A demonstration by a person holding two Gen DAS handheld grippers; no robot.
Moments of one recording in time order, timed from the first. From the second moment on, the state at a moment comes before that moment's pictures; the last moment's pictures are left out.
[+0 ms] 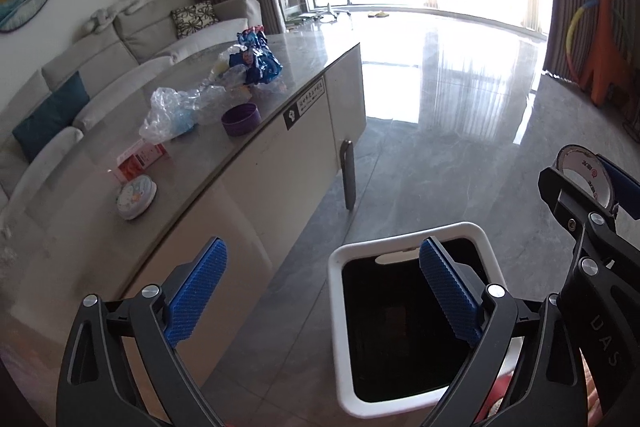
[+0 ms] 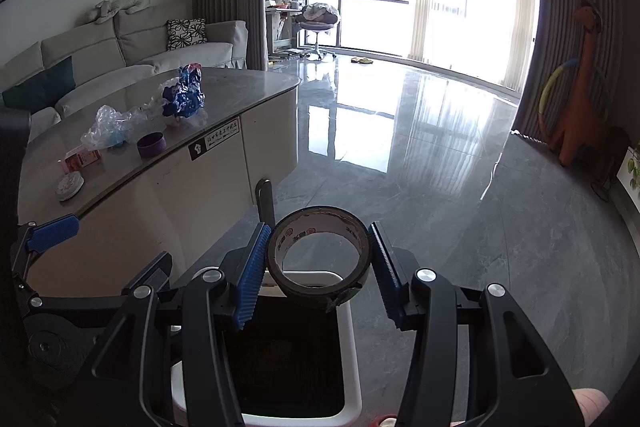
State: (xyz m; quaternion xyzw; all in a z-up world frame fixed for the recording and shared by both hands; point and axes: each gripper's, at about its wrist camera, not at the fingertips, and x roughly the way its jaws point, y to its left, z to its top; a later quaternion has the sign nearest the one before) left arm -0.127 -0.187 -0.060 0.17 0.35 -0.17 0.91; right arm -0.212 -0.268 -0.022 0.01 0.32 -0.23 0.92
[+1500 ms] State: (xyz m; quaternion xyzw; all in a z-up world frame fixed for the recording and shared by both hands) left arm -0.076 -0.071 -0.026 0.08 0.33 -0.05 0.94; right arm -0.160 -0.211 -0.028 -0.04 0.29 -0.19 0.94
